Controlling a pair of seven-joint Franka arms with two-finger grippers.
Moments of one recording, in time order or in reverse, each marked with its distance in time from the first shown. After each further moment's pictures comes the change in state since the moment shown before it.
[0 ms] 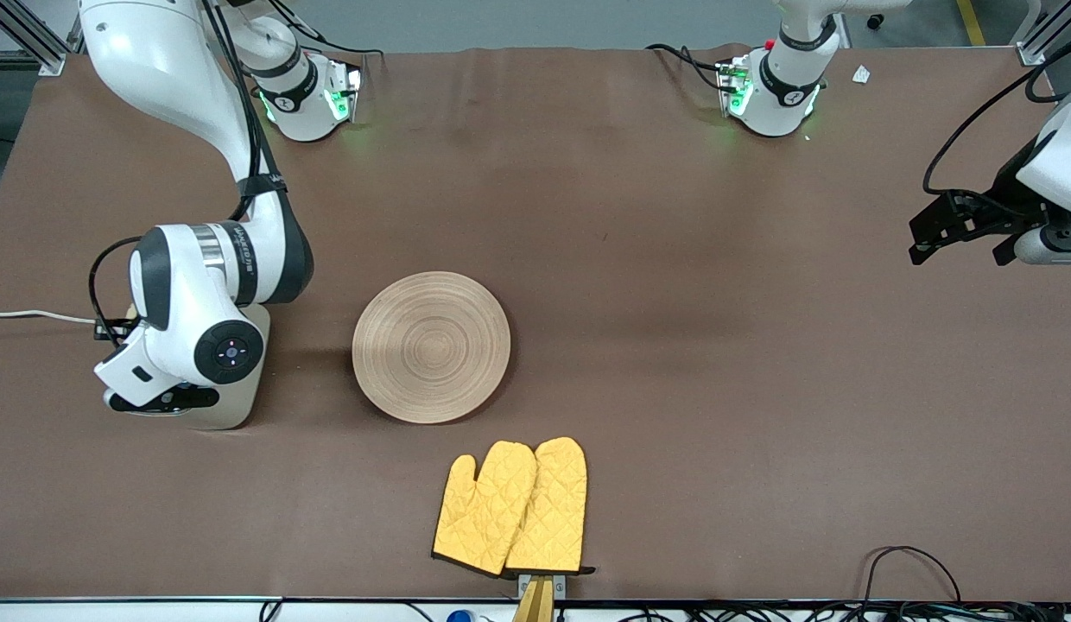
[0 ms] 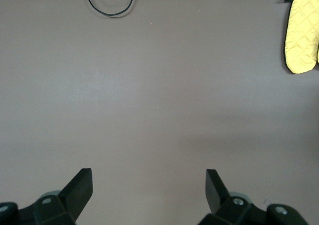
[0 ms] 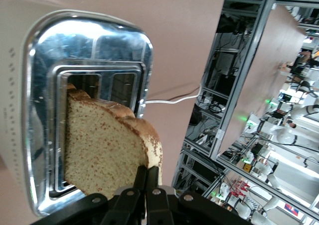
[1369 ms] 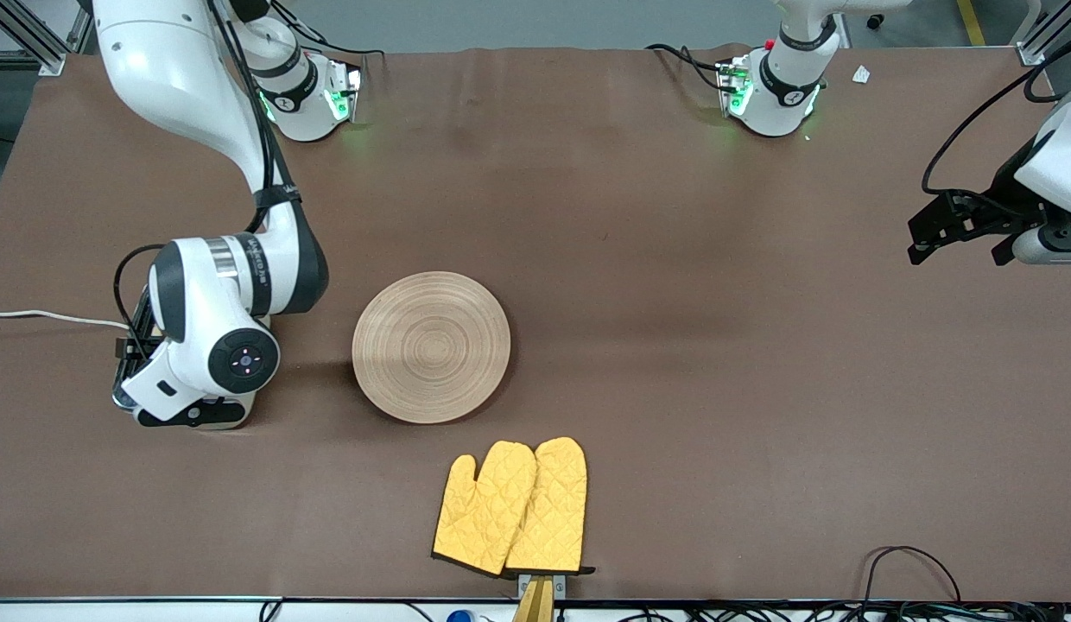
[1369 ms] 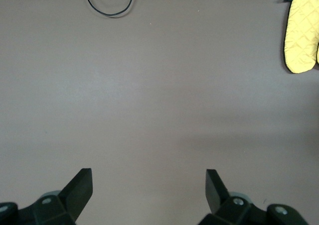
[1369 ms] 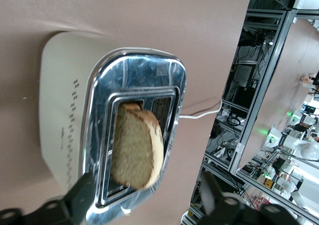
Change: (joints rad) left arm -0.002 0.000 0.000 0.000 0.000 0.000 0.000; right arm 0.023 0.048 0.006 0.098 0.075 0.016 0.011
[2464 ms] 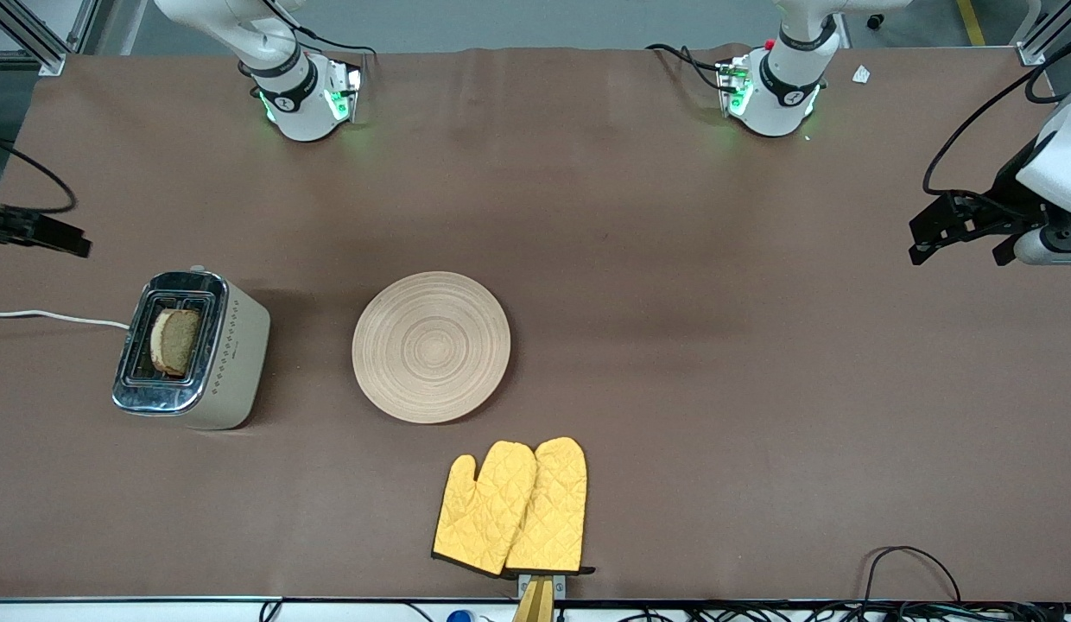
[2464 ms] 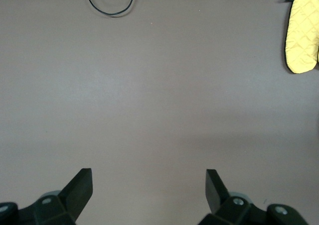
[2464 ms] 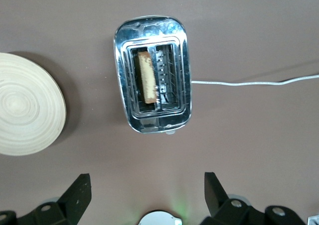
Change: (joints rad) left arm 0.003 0.000 0.001 -0.001 0.000 0.000 0.000; right arm -0.320 -0.443 -0.022 0.000 0.552 -0.117 -0.213
